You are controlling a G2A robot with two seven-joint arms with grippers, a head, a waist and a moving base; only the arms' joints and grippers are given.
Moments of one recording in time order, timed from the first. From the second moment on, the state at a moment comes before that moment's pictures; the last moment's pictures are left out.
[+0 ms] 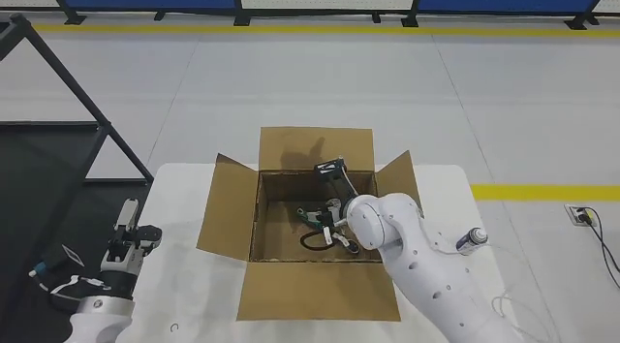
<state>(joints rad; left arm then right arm) 1.47 -1.30 -1.79 -2.02 -0.12 0.12 -0.11 -0.45 -1.46 0.87 -1.17 -0.94 0.18 1.01</state>
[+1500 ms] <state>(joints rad) 1.47 -1.30 -1.79 -2.02 -0.12 0.12 -0.11 -0.26 -1.64 0.74 -0.60 -0.87 0.26 0.76</state>
